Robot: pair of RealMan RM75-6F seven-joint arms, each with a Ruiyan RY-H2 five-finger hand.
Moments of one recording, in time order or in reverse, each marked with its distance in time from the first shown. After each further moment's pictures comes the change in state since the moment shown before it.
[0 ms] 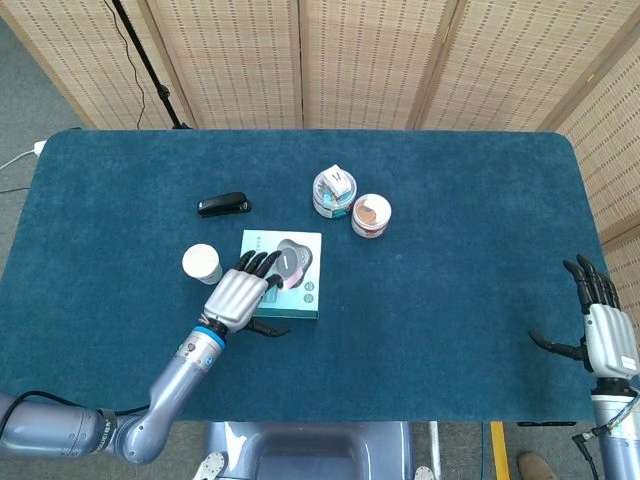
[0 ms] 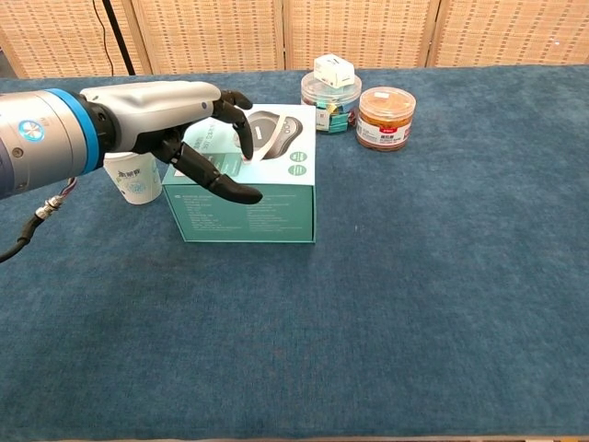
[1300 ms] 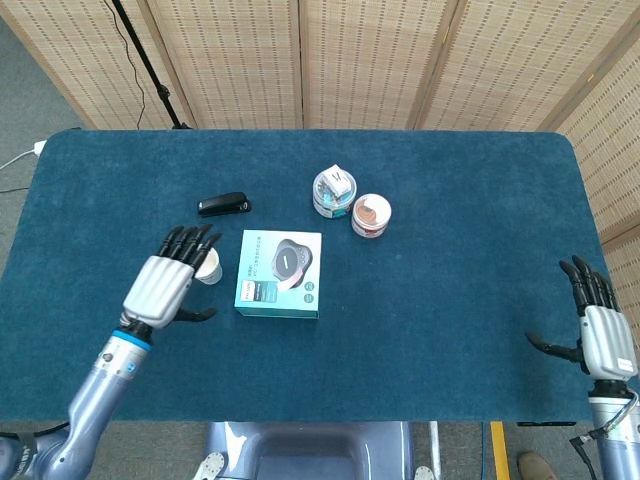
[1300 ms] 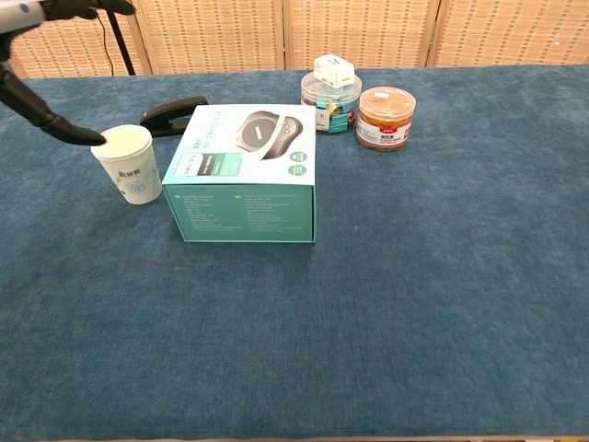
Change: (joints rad) left arm 0.239 0.281 0.109 -0.065 0.412 0.173 -0.262; right arm -0.002 -0.006 -0.012 0.001 -0.032 0.019 -0.035
